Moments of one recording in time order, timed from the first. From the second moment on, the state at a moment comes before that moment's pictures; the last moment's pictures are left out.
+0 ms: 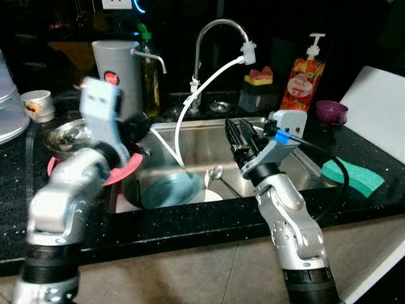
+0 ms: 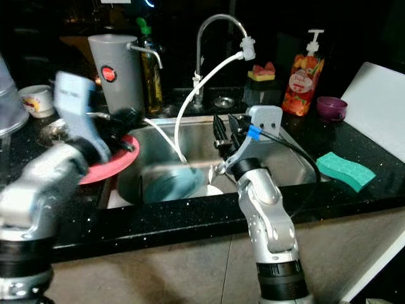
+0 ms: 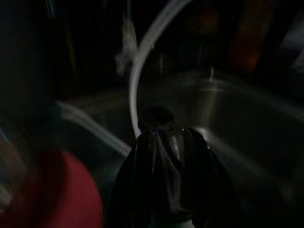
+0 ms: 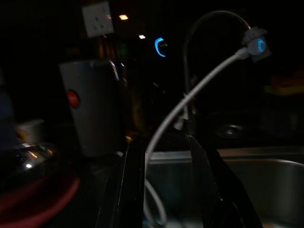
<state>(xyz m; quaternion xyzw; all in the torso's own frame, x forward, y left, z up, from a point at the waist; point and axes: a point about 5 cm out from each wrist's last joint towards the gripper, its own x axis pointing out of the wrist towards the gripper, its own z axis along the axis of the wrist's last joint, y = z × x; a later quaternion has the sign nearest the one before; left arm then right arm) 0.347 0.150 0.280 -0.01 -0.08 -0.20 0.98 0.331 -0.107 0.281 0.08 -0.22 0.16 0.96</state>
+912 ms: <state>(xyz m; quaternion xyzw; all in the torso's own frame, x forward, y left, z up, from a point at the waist) 0.363 0.133 0.251 0.02 -0.05 -0.17 0.98 0.322 -0.077 0.262 0.03 -0.15 0.27 0.95</state>
